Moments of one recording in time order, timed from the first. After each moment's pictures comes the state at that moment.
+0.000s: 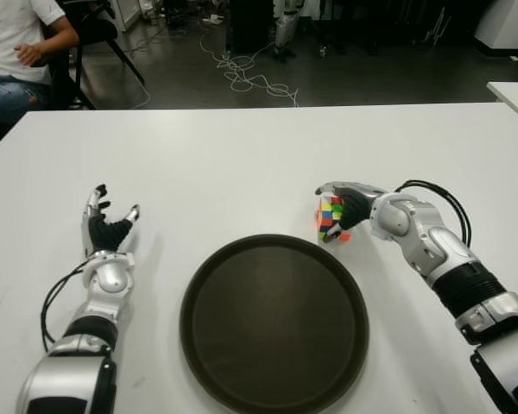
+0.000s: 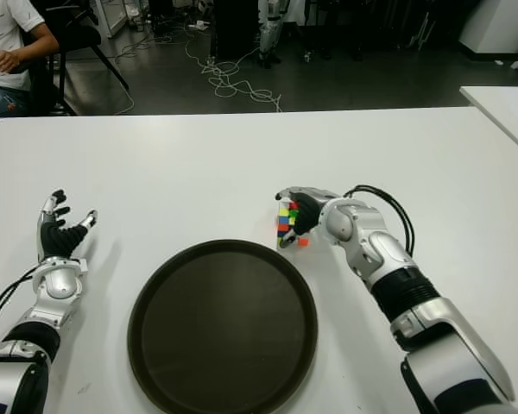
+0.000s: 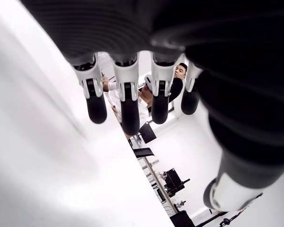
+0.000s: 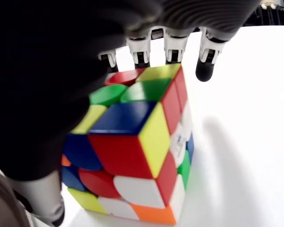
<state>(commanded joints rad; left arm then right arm) -0.50 0.26 0.06 1.17 0.21 -0.47 0.52 -0.61 -0.38 0.47 0.50 -0.65 0.08 0.42</state>
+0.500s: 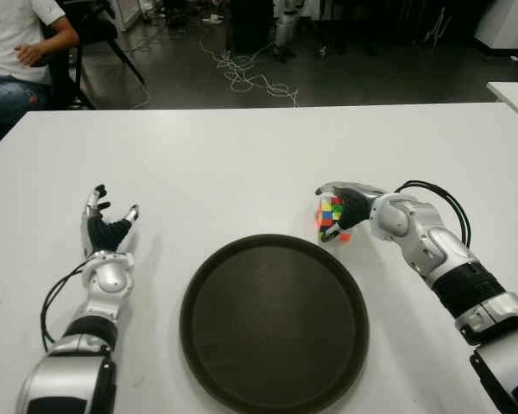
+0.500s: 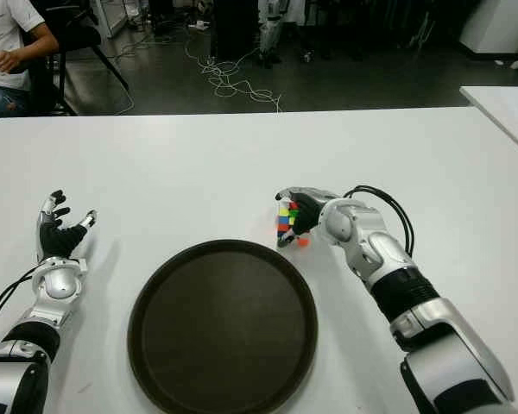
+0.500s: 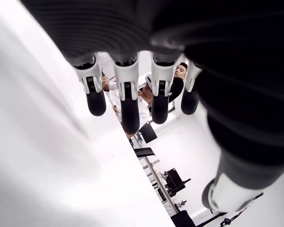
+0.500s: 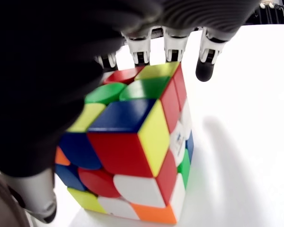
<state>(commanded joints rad) -0.50 0.26 0.06 1.17 0.20 -0.47 0.52 -0.60 -0.38 0.47 0.51 -0.65 0.07 0.39</state>
